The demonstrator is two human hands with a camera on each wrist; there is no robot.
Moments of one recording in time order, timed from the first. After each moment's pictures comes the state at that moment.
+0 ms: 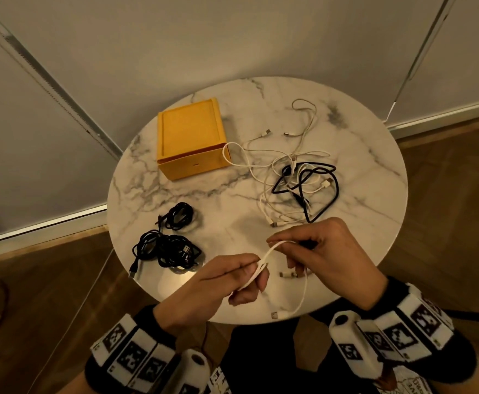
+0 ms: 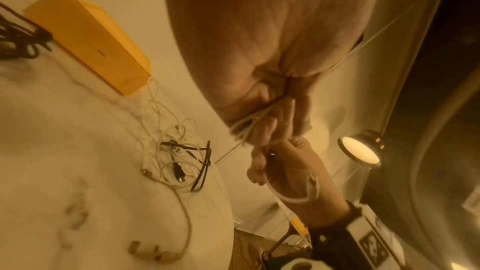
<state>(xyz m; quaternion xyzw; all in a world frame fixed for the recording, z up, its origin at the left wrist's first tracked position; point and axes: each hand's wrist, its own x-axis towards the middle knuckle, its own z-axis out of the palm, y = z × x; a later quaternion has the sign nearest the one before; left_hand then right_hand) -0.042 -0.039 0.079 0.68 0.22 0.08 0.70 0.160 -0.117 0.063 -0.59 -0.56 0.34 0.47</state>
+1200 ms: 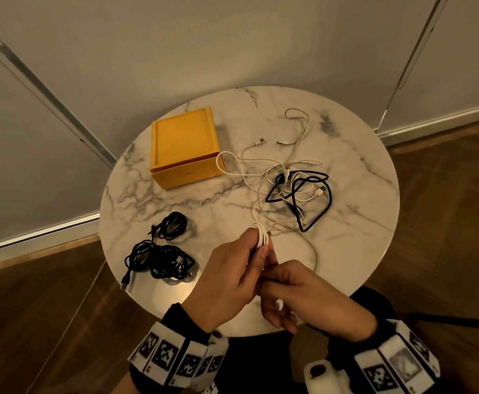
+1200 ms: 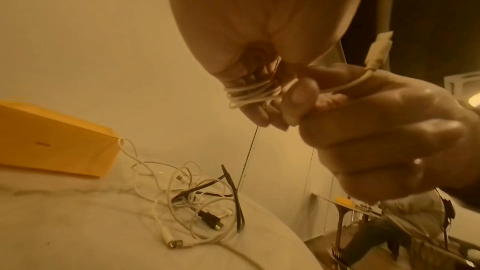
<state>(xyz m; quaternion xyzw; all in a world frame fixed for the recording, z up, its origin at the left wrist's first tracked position) -0.001 -0.037 0.071 0.87 0.23 0.22 0.38 0.131 -0.125 0.061 -0.50 -0.41 0.65 0.40</state>
